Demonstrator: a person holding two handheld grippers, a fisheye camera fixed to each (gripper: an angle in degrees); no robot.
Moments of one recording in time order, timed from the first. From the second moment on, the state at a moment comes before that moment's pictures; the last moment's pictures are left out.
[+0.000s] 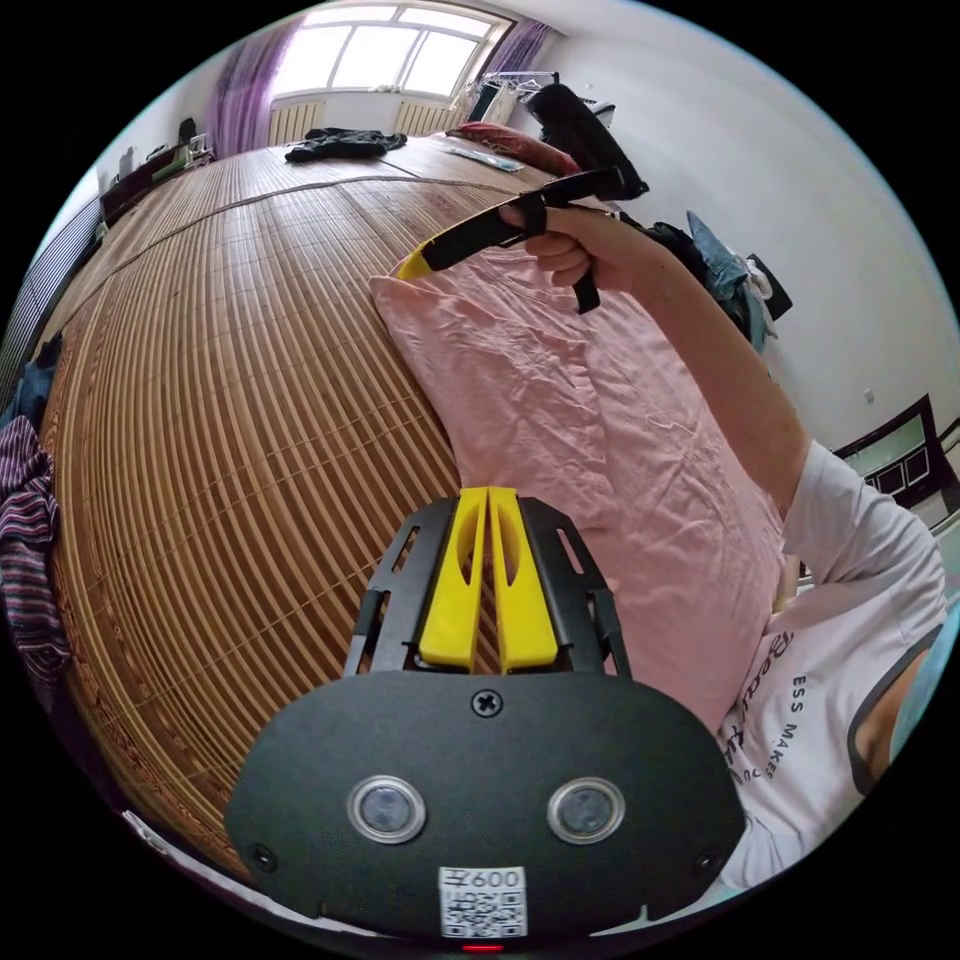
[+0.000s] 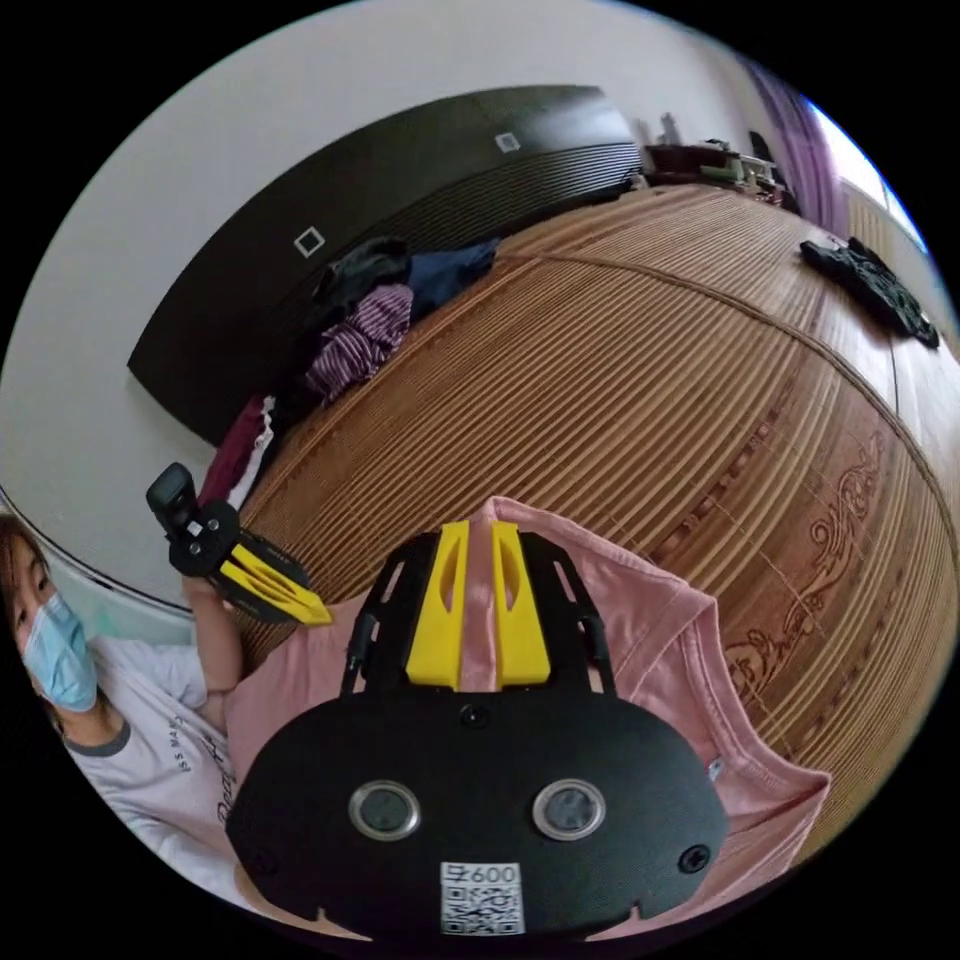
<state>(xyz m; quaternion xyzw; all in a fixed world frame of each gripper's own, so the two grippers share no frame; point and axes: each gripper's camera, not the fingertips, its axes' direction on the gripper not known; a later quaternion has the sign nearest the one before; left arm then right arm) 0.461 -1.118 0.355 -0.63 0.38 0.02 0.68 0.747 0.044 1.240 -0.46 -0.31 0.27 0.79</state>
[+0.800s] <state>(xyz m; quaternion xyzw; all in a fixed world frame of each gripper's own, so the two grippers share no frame) 0.474 -1.136 0.326 -0.63 0.40 0.01 0.67 0.745 -0.023 1.349 -0.44 -0.35 0.28 0.78</state>
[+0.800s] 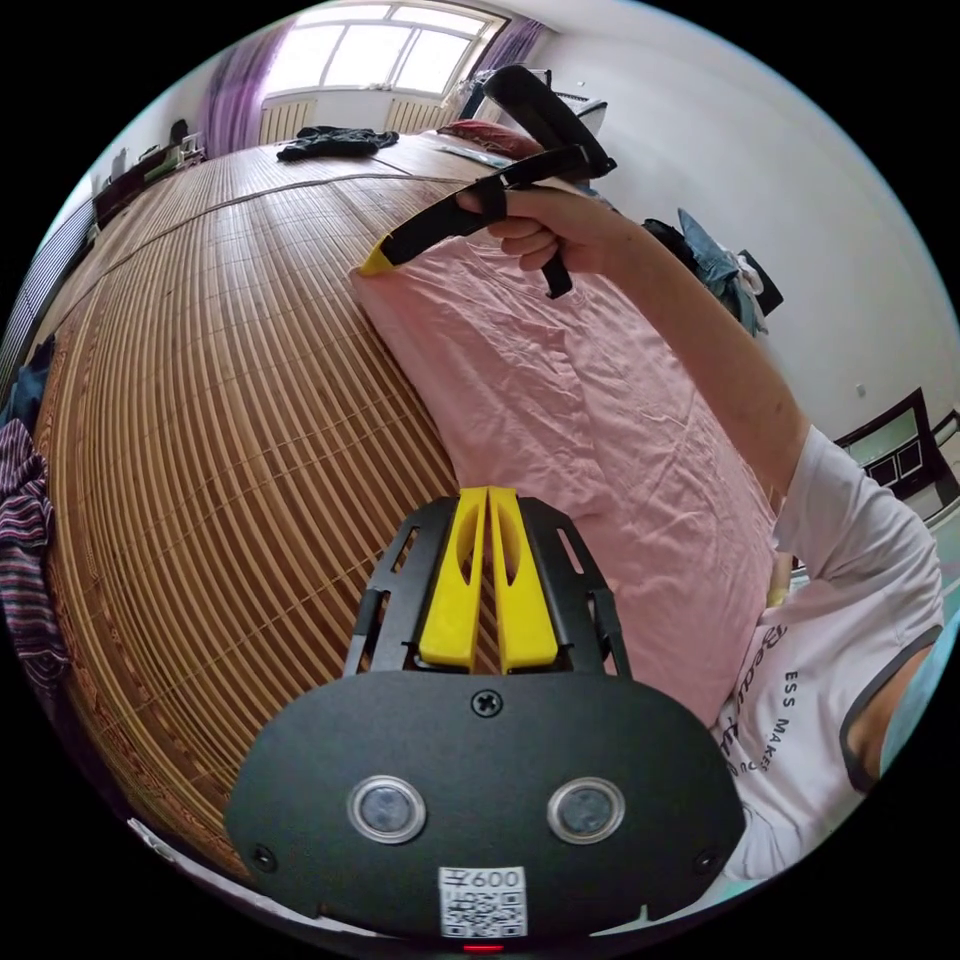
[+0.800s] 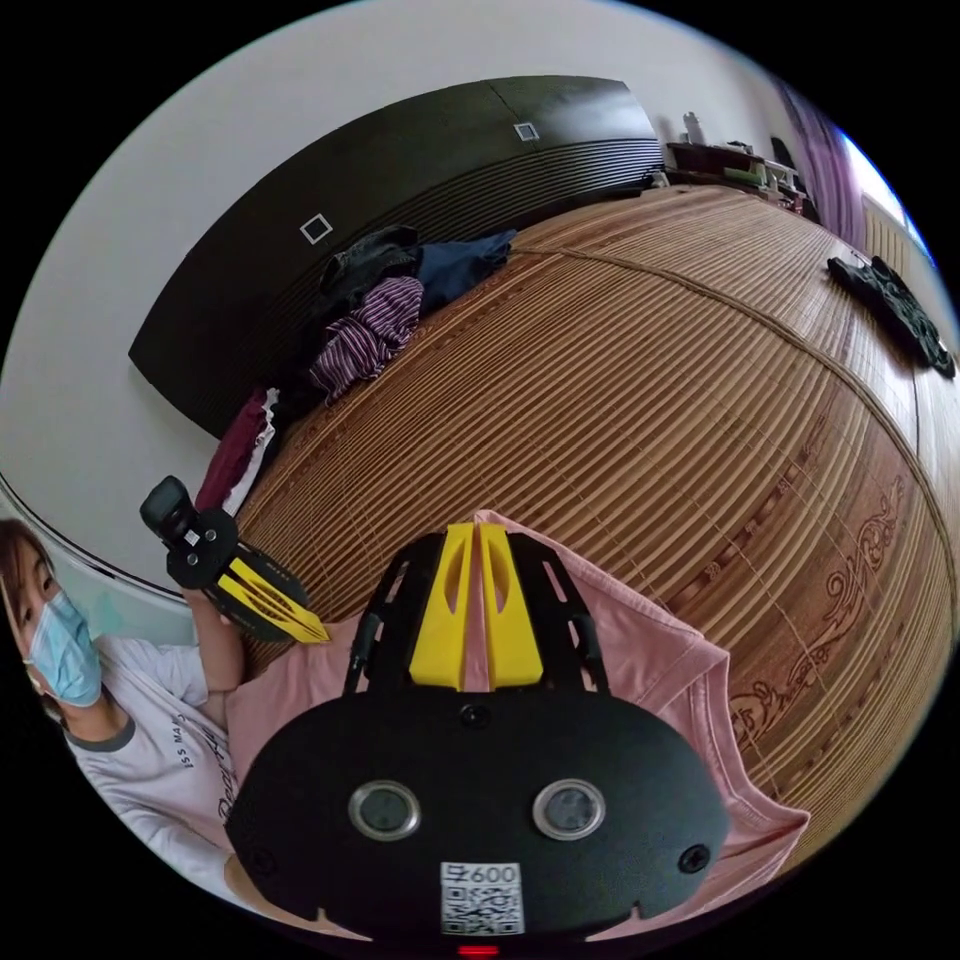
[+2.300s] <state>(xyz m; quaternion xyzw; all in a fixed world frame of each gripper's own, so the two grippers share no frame) 0.474 -1.137 0.244 -0.60 0.39 0.00 0.70 0.805 0.042 1.383 -0.45 -0.36 0.28 0.76</state>
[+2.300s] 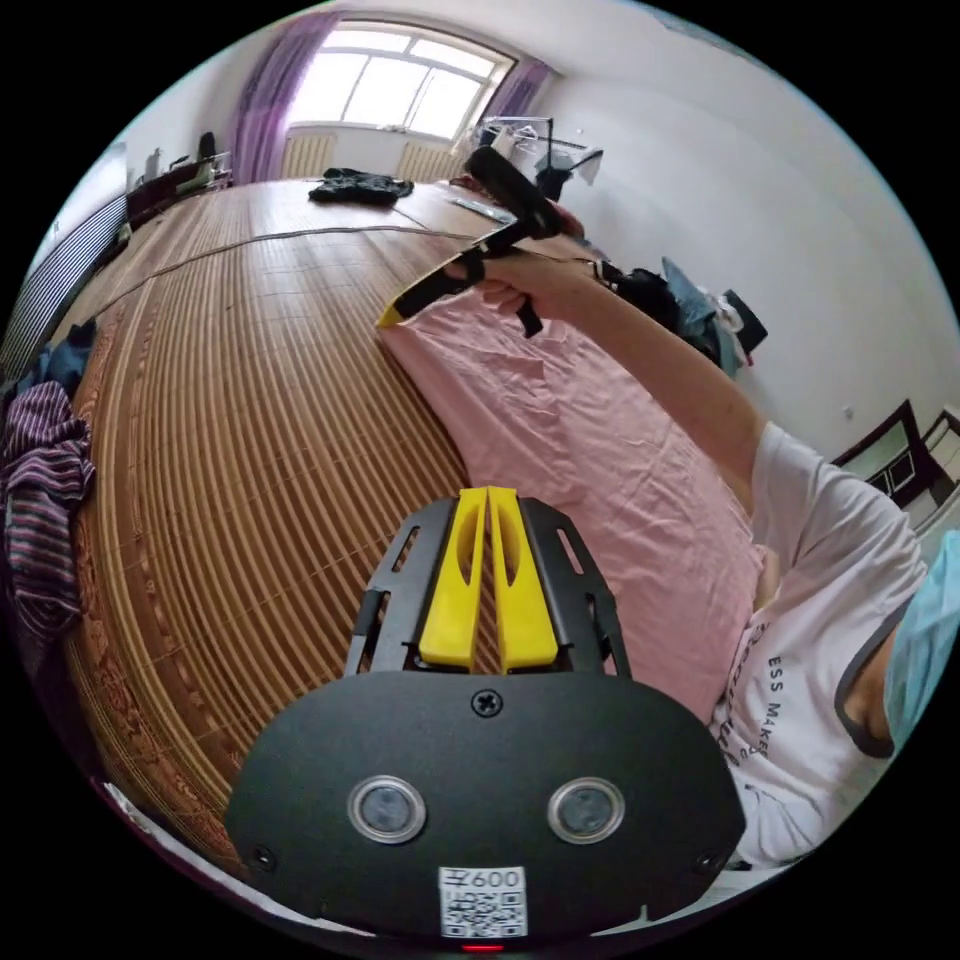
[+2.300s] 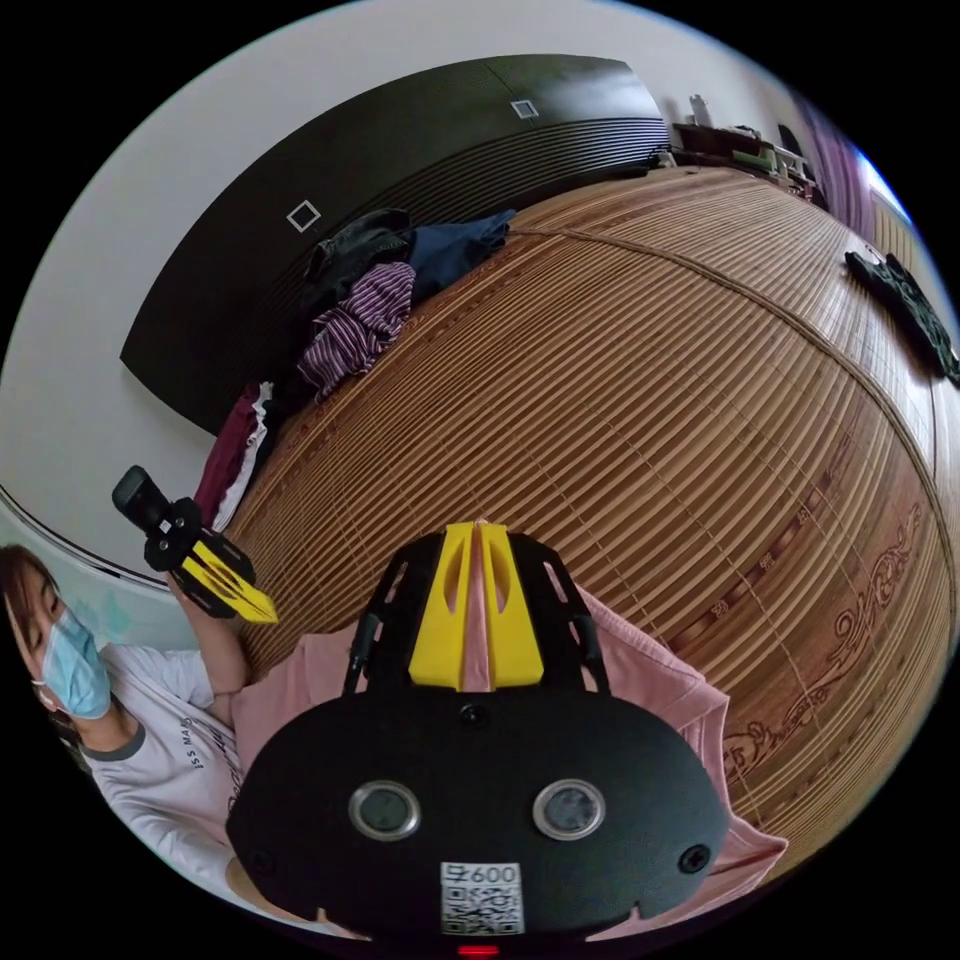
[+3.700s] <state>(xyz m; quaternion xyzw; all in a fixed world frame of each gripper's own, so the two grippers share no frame) 0.379 -1.169 0.332 -0.63 0.32 -0.15 0.69 0.411 0.356 0.722 -0.30 -0.14 -0.29 0.90</state>
